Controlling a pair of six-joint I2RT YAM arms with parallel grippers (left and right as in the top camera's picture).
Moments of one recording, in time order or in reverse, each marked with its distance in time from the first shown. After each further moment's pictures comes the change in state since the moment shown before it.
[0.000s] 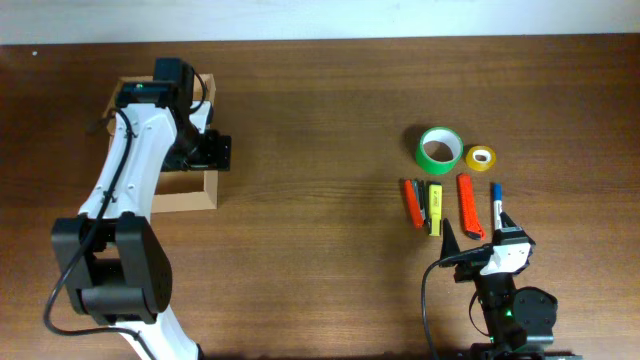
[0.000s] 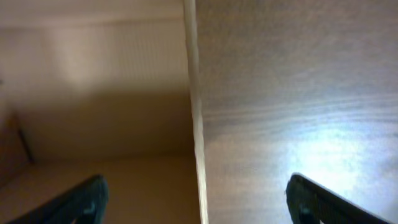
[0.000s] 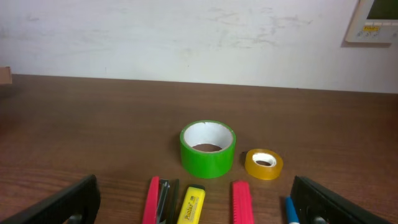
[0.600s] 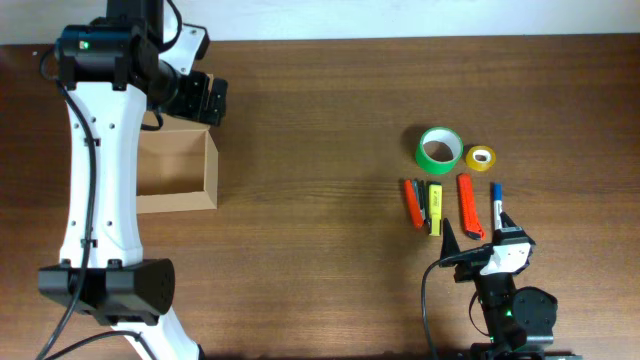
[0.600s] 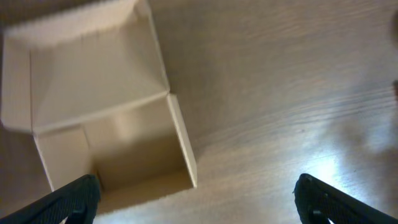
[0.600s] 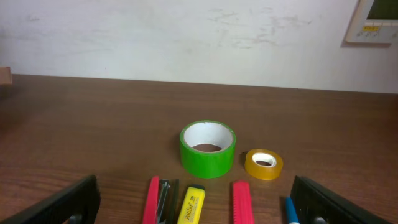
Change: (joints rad) left arm -0.024 -0.002 0.621 -0.356 0.066 0.165; right arm 0.000 0.000 0.000 0.000 0.000 0.000
